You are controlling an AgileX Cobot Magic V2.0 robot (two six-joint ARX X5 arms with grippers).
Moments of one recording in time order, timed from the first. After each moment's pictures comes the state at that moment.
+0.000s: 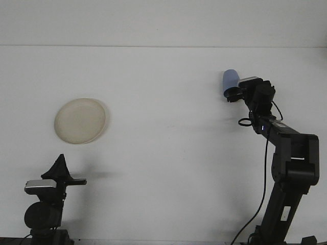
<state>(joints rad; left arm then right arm) 0.00 0.01 0.03 0.15 -0.07 0.02 -0.09 2.11 1.31 0.52 -0.14 -0.24</state>
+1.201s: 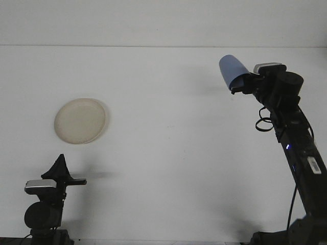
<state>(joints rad) 0.00 0.01 0.03 0.15 -0.07 0.02 -0.01 1.48 1.33 -0.20 -0.37 0.08</state>
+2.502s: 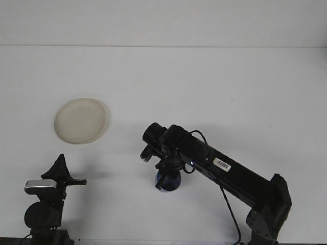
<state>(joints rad) 0.00 0.01 0.03 0.15 -0.07 0.02 0.87 1.86 1.64 -1.34 -0.02 -0.08</state>
